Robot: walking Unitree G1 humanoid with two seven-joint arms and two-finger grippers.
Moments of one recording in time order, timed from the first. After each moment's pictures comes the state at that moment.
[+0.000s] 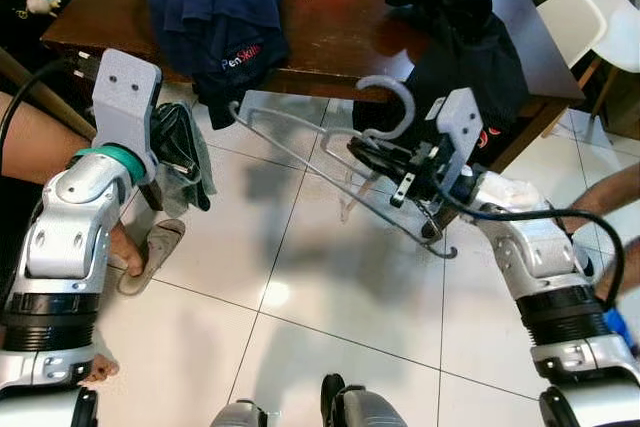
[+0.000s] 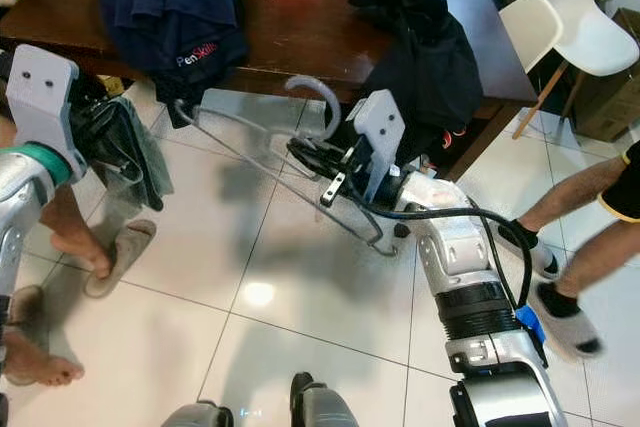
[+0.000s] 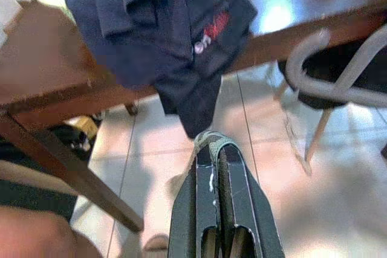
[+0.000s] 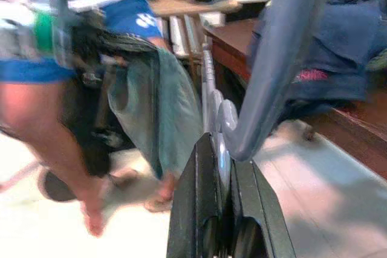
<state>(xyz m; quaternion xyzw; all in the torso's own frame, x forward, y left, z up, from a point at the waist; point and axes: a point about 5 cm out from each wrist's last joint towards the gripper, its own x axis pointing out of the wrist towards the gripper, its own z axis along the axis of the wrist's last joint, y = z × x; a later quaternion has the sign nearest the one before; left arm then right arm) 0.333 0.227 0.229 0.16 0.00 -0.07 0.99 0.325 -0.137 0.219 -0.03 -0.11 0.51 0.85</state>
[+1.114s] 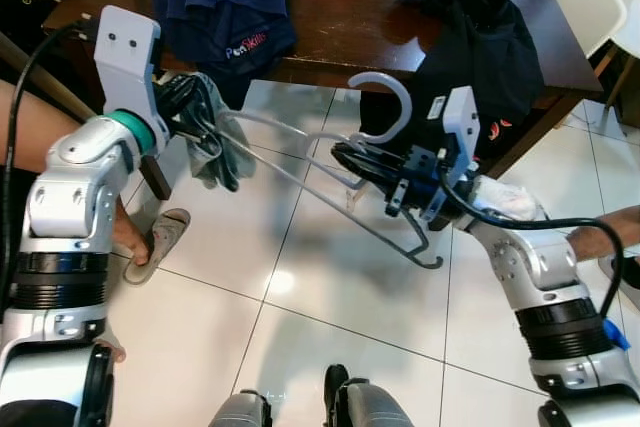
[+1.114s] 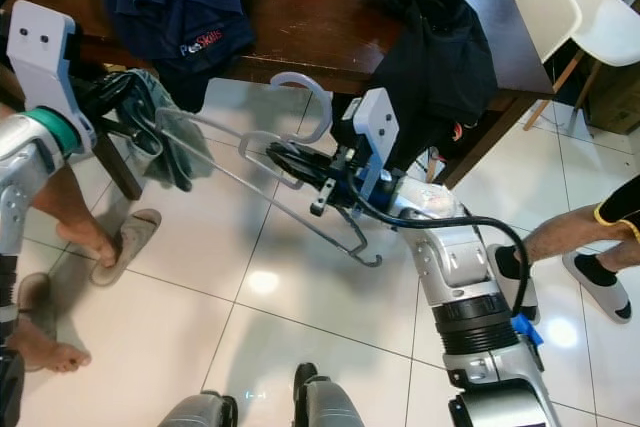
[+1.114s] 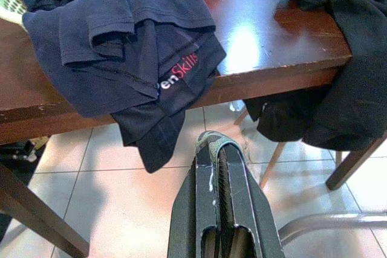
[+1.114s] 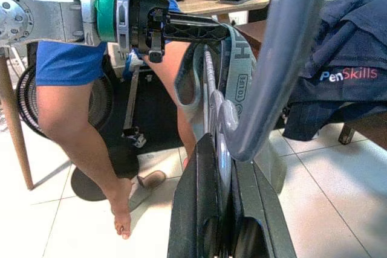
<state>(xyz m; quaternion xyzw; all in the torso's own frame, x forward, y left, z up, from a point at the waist) 0.354 0.198 0.262 0.07 -0.03 -0.13 0.99 0.316 -0.111 0.218 -0.02 -0.11 0.52 0.85</state>
